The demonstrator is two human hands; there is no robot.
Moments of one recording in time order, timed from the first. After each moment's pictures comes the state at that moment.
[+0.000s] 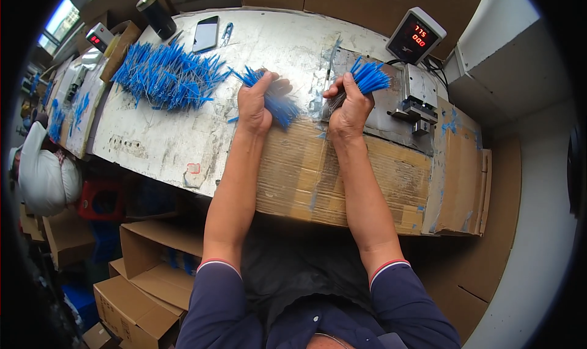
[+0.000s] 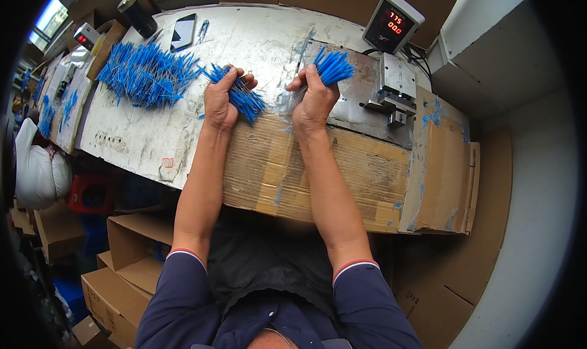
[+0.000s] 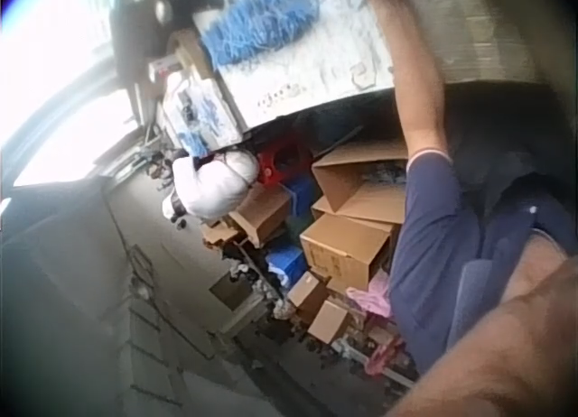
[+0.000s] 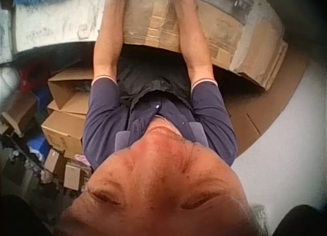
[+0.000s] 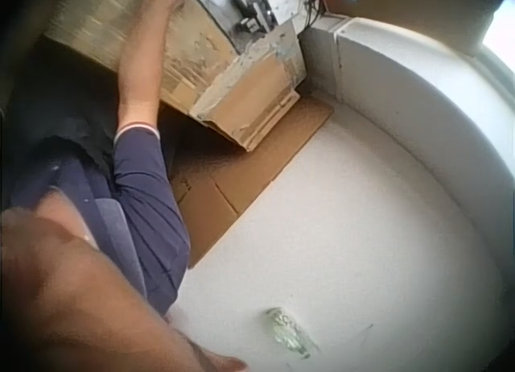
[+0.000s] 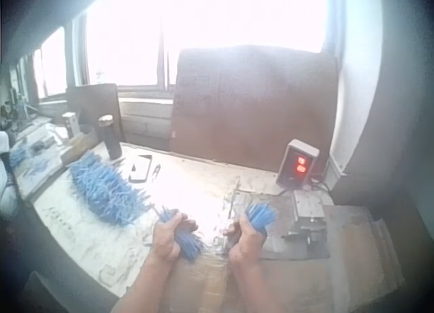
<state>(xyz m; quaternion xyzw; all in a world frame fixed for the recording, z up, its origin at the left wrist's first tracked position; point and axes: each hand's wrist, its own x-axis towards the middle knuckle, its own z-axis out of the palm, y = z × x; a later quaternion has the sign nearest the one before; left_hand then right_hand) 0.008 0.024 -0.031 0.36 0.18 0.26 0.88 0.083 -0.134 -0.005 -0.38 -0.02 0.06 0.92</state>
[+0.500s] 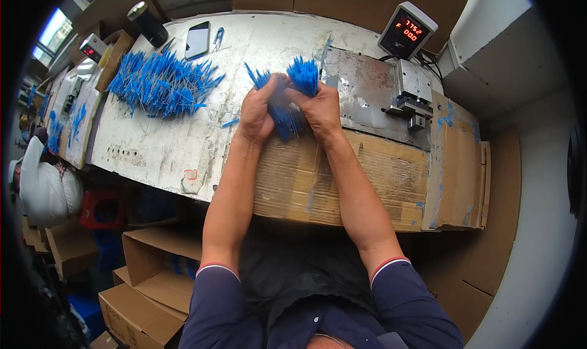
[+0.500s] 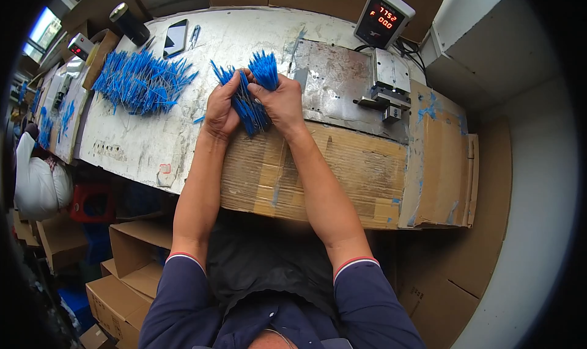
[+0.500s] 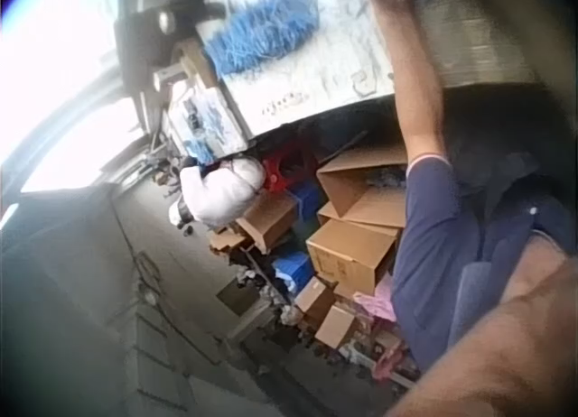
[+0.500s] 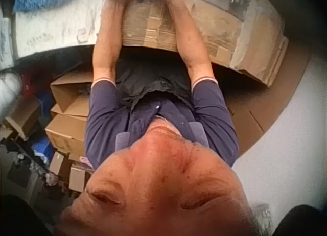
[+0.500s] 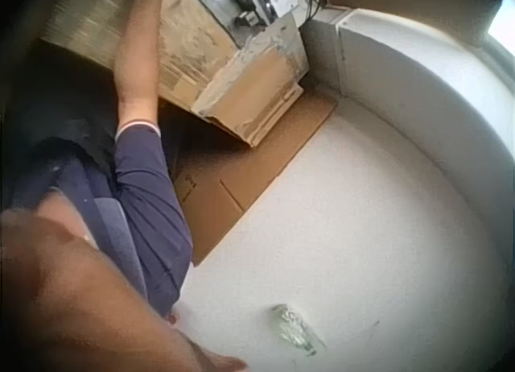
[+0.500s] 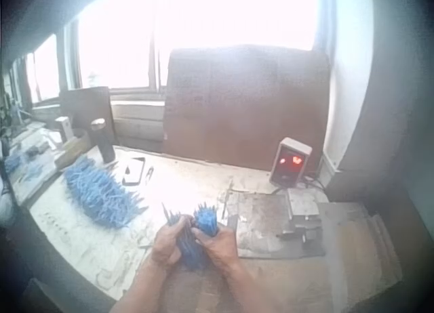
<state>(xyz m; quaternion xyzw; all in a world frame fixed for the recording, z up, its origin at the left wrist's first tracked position) 0.013 0.015 -0.037 0.32 0.07 0.13 0.93 0.070 -0.124 -0.013 -0.59 -0.22 0.14 0.77</state>
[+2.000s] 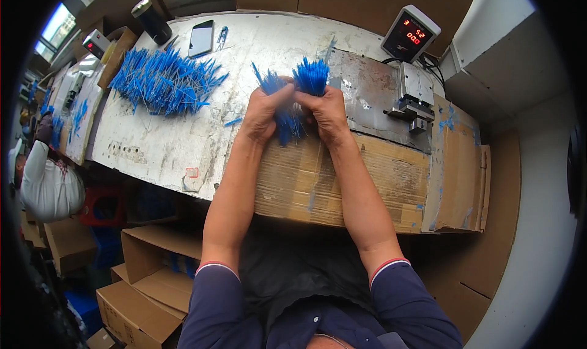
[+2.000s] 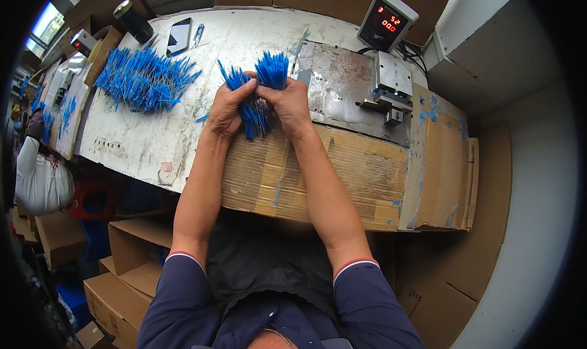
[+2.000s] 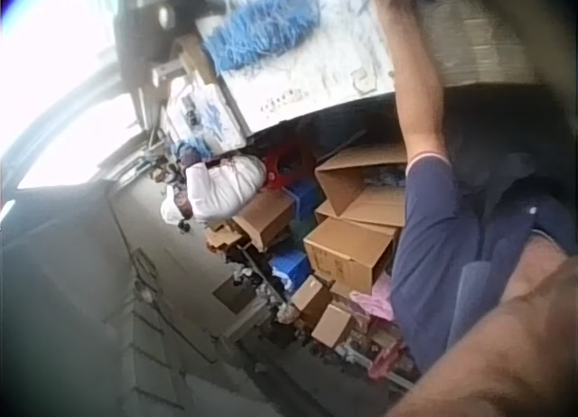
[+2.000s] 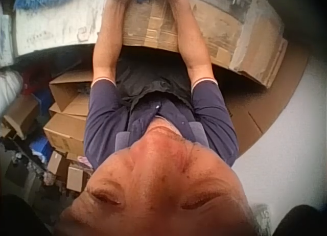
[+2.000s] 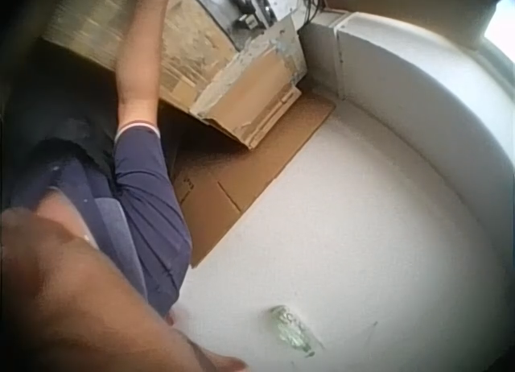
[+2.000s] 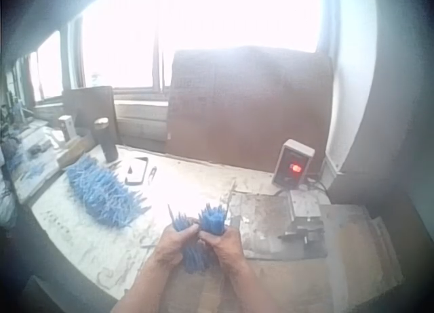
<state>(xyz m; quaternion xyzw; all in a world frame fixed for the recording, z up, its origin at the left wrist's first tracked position) 0.006 0.008 -0.026 0.44 0.11 0.14 0.88 0.070 -0.135 0.001 -0.59 -0.15 0.25 0.75</state>
